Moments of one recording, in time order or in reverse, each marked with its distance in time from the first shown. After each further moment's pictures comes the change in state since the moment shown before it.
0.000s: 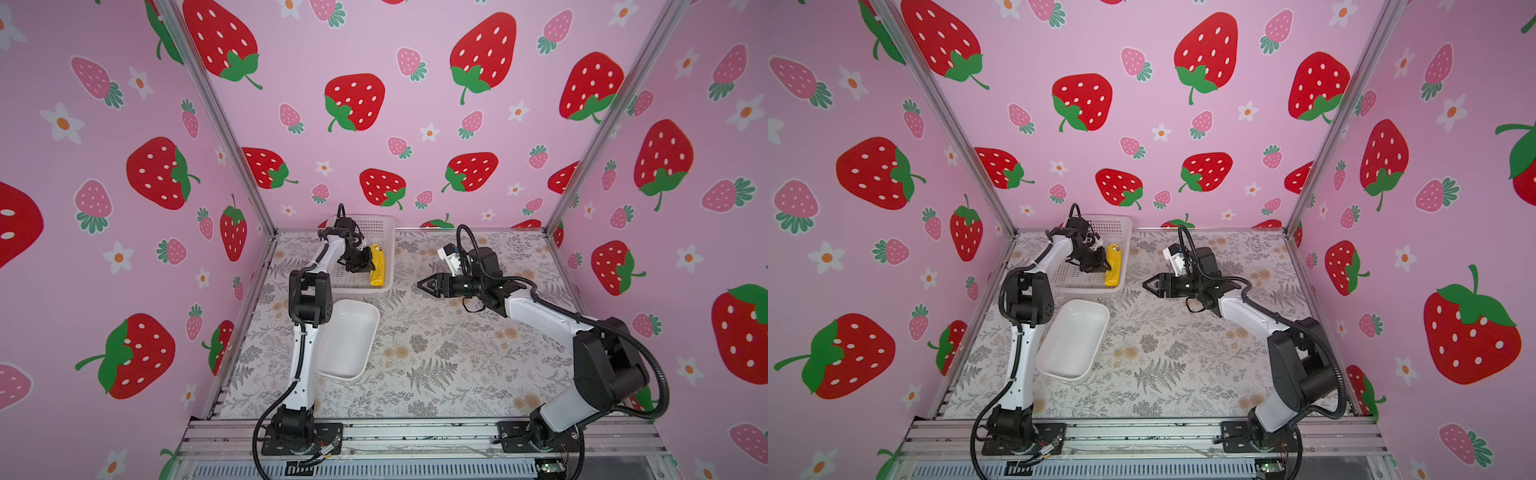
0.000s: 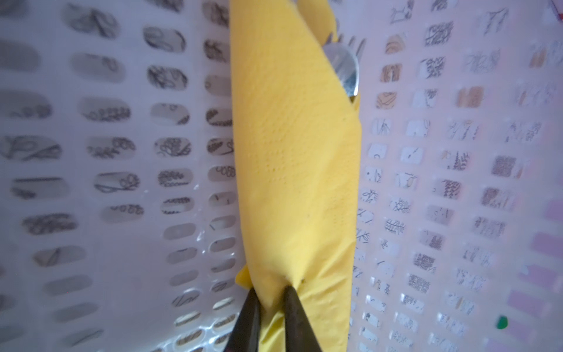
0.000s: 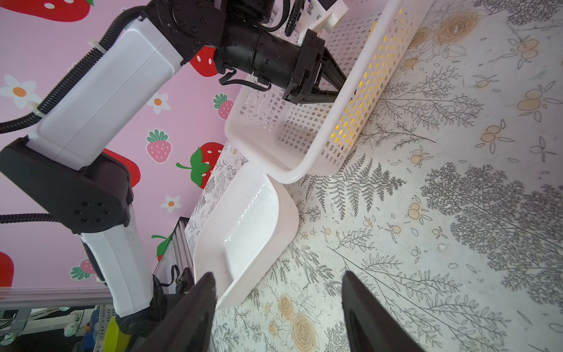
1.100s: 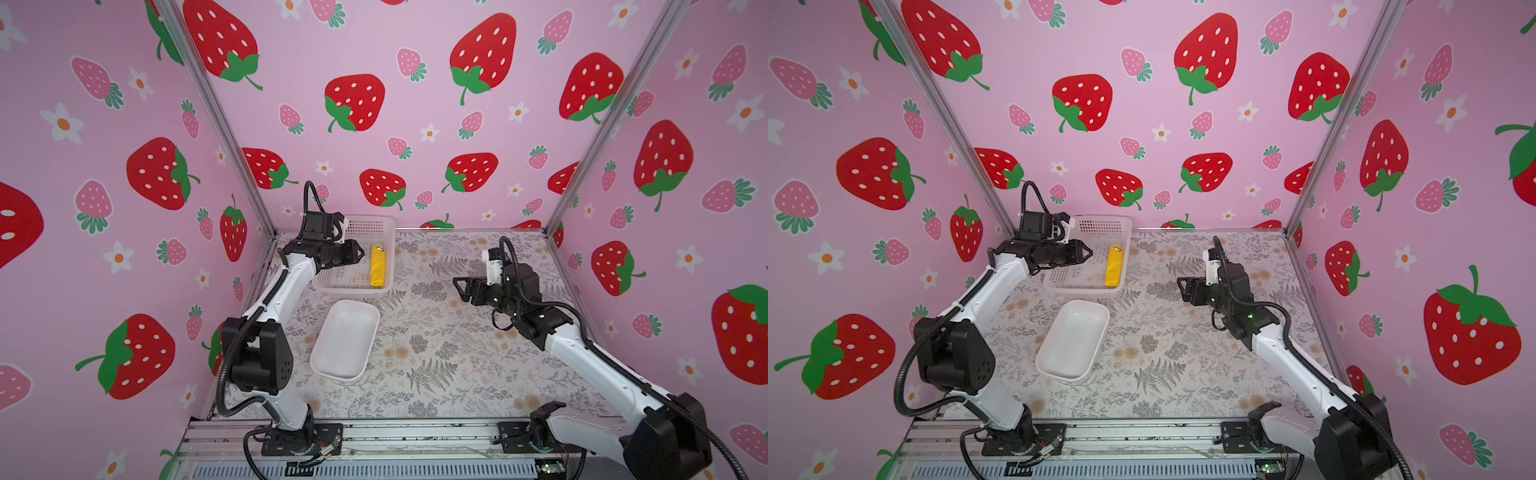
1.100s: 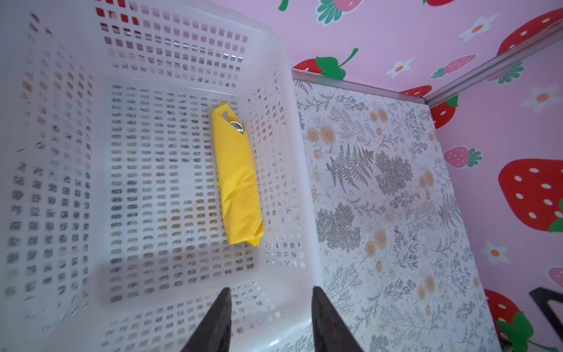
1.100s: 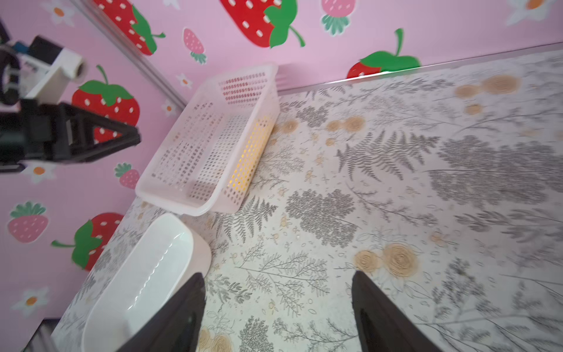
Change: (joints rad) left arm -0.004 -0.983 -0.920 0.439 -0.181 -0.002; right arm -0.040 -0.501 -0.249 -0.123 0.600 -0.089
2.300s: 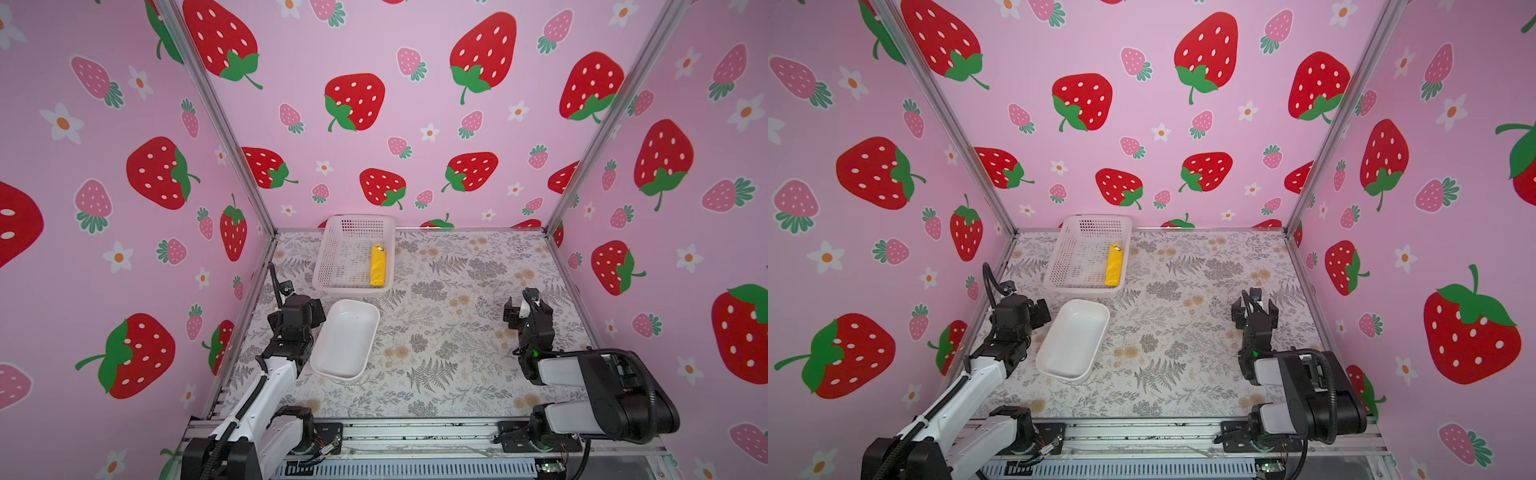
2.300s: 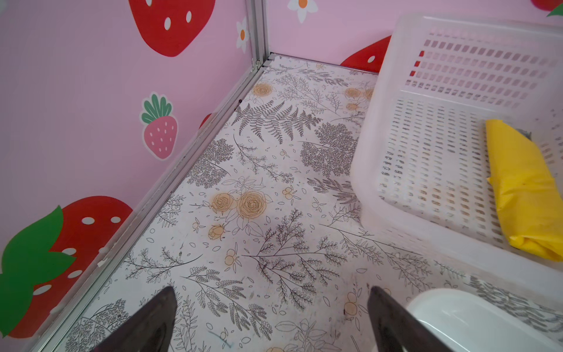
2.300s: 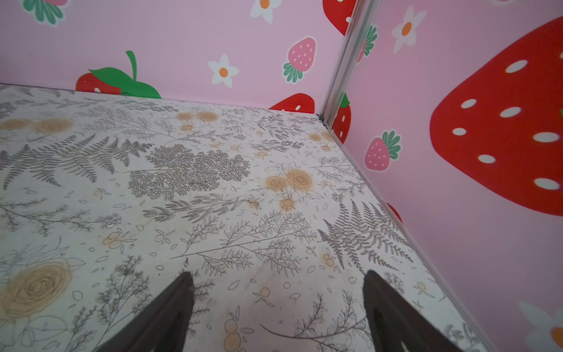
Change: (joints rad) left arm 0.081 -0.595 -0.954 0.554 -0.766 0.034; right arm -0.330 0.364 -0.610 1.184 0.409 -0.518
